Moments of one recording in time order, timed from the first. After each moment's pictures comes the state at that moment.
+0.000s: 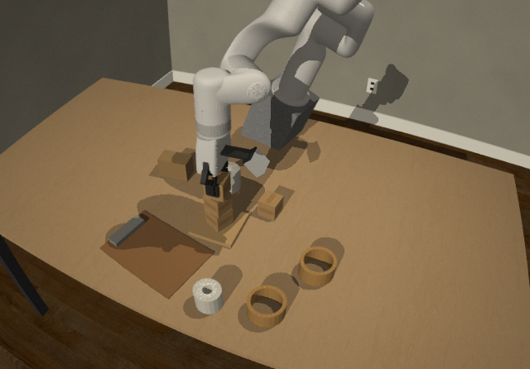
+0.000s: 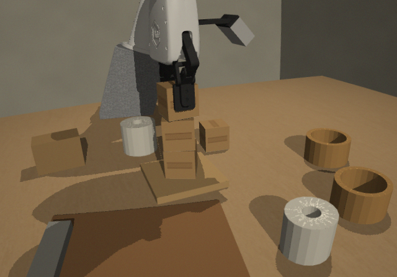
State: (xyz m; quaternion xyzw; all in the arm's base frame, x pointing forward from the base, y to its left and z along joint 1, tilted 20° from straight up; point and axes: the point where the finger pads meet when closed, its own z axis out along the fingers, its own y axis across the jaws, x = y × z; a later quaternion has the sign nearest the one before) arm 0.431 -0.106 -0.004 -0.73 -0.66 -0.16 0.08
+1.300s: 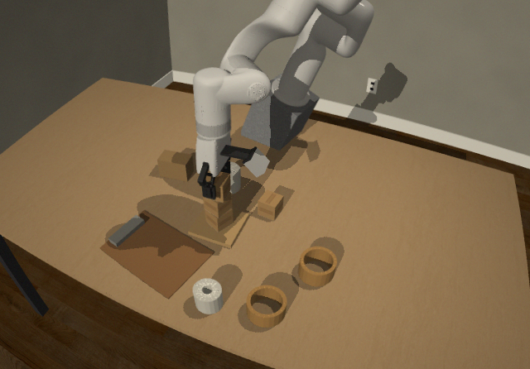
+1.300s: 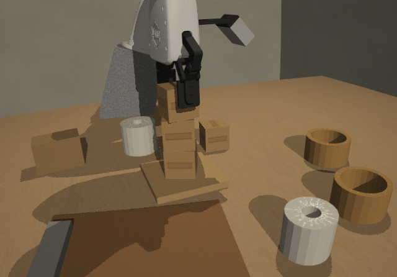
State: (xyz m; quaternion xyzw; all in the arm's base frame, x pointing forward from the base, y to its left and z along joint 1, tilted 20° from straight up) arm 0.431 -0.106 -0.004 -0.73 -0.66 -0.15 0.08
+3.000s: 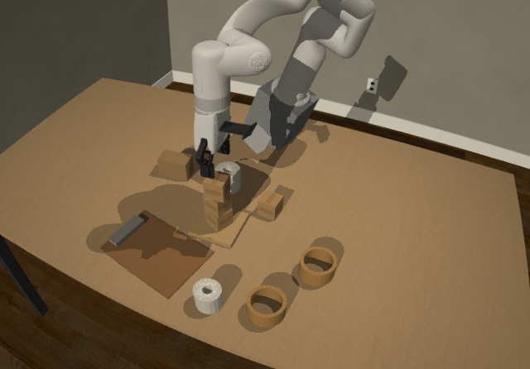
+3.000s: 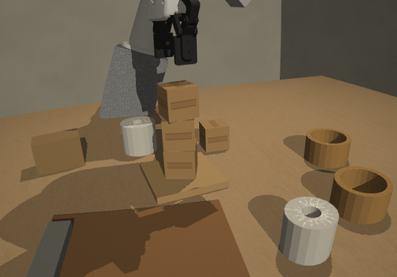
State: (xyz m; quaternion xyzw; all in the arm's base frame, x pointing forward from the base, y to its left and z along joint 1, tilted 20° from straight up) arm 0.422 -0.126 0.053 -0.73 -0.66 -0.15 0.08
